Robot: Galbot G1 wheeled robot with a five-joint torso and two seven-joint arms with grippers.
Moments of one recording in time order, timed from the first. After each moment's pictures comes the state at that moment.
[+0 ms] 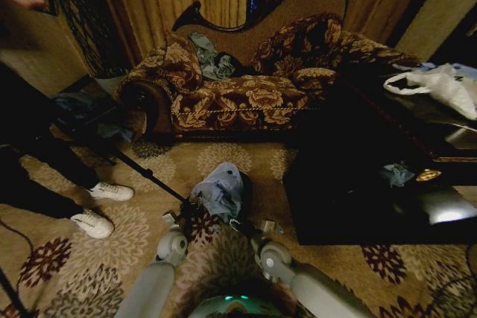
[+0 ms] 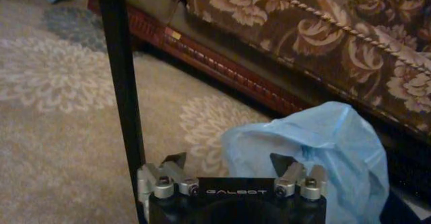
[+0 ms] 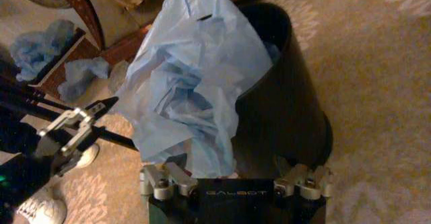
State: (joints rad) left arm 1.23 -1.29 -0.37 -1.62 -0.76 0.04 -0.17; right arm -0.96 1.03 -0.36 1.75 1.16 -0.09 0.44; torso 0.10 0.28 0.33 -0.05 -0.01
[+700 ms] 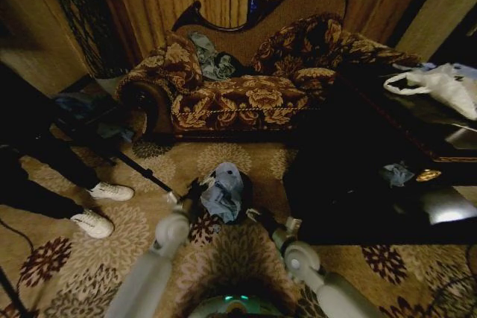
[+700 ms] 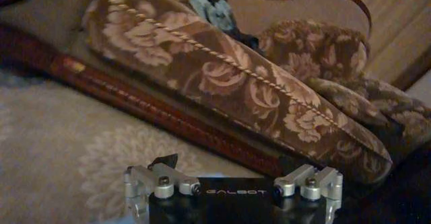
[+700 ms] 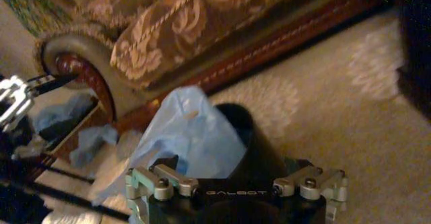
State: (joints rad) left arm 1.01 -1.18 -0.27 -1.90 -0.98 0.31 -0.32; right arm -1.24 1.06 0.08 1.89 0.99 -0.11 0.21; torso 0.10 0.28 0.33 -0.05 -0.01
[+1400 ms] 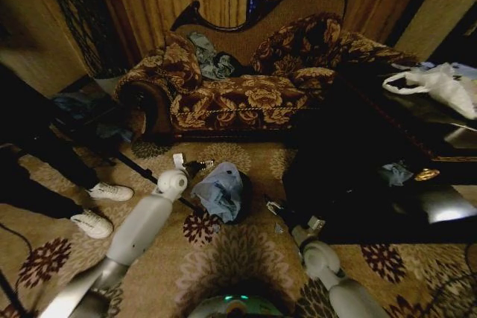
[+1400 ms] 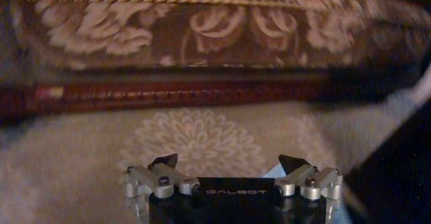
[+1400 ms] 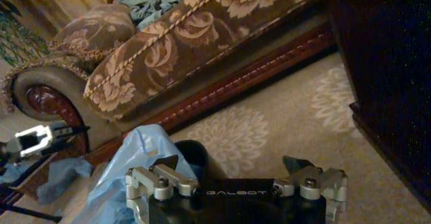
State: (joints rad) left arm 0.60 -1.00 -0.08 -1.52 -0.79 0.61 -0.05; right arm -1.27 1.09 0.24 1.82 0.97 -0.09 0.10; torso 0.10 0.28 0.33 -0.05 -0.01
